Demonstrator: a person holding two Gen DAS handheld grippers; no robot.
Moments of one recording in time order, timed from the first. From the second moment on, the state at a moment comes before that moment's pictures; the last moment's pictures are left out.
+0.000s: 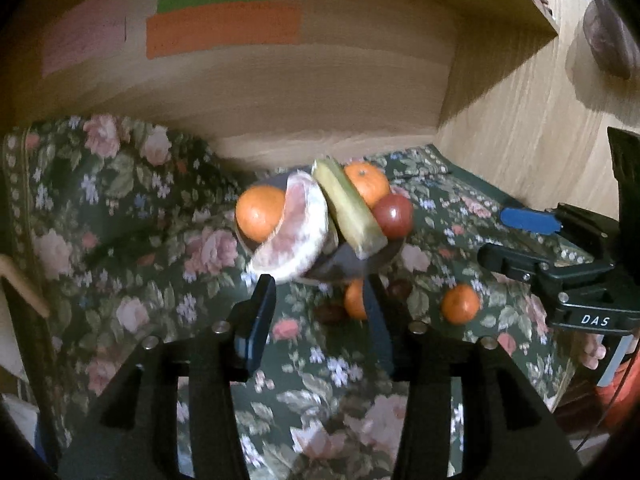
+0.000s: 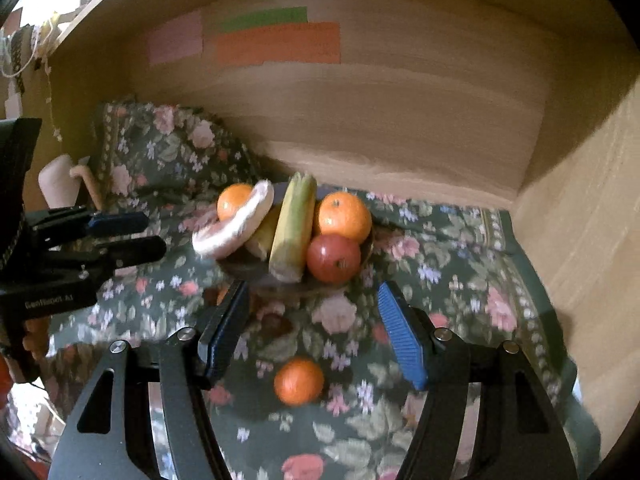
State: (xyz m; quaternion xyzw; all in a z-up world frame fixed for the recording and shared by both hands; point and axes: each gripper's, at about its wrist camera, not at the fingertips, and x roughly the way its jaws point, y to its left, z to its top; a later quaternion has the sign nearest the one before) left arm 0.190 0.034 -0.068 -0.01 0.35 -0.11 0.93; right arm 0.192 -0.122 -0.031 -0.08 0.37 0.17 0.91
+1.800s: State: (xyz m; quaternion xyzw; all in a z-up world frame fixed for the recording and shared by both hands) left arm 0.226 0.011 -0.081 0.00 0.36 -0.15 0.92; right arm 0.209 -0.134 -0.048 -0.06 0.39 0.18 0.90
